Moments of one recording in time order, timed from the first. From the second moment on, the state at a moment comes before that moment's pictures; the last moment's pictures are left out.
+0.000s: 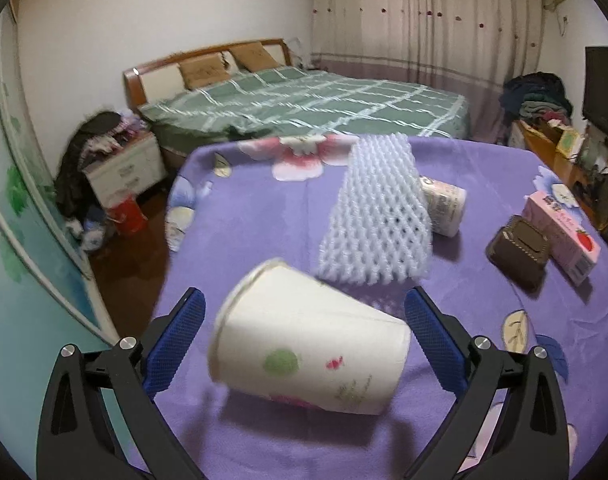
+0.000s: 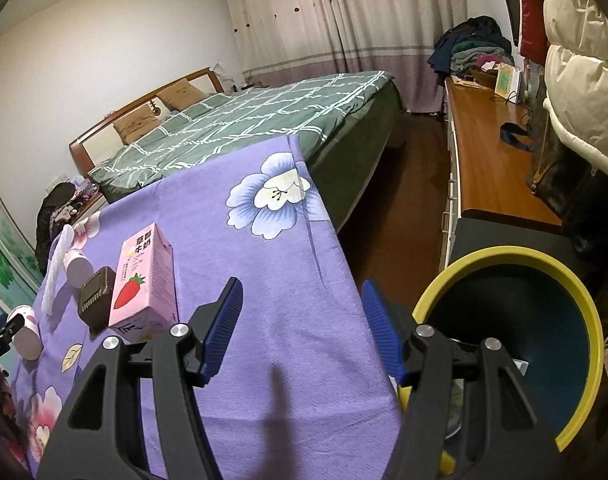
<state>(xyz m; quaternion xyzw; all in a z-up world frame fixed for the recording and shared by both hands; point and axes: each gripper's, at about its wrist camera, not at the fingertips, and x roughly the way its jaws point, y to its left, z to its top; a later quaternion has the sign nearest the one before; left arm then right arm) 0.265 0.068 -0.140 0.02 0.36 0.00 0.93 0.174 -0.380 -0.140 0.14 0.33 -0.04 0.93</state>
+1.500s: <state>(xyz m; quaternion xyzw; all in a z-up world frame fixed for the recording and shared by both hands) 0.242 0.034 -0.129 0.12 0.36 -0.21 0.90 0.154 -0.386 -0.137 0.17 0.31 -0.02 0.94</state>
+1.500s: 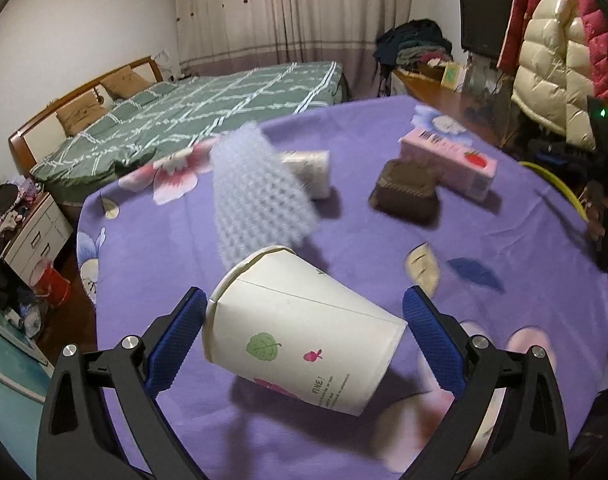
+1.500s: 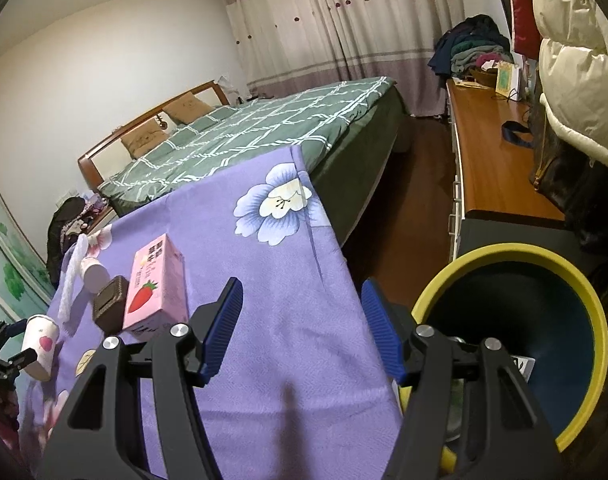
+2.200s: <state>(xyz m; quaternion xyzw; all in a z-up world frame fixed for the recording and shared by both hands) 0.206 -0.205 -0.084 0.17 0.30 -0.39 0.86 0.026 -0.460 -0.083 0.14 0.24 -0.11 0.95</state>
